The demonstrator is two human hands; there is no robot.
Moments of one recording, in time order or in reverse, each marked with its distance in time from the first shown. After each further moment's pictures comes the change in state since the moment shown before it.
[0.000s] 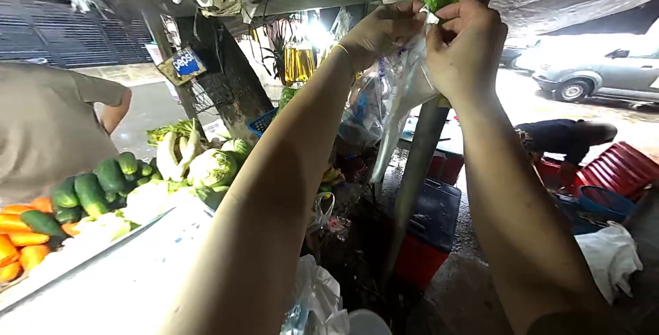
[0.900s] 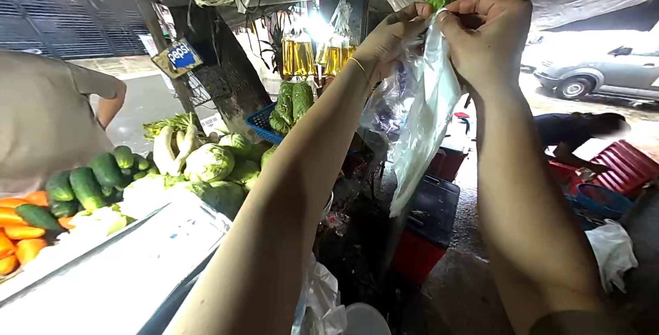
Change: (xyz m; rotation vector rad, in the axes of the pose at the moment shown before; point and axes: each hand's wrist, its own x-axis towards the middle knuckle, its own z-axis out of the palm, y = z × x) left_hand 0.003 -0.027 0.026 -0.385 0.117 -0.039; right_hand 0.011 0.027 -0.004 0.236 -0.009 0.033
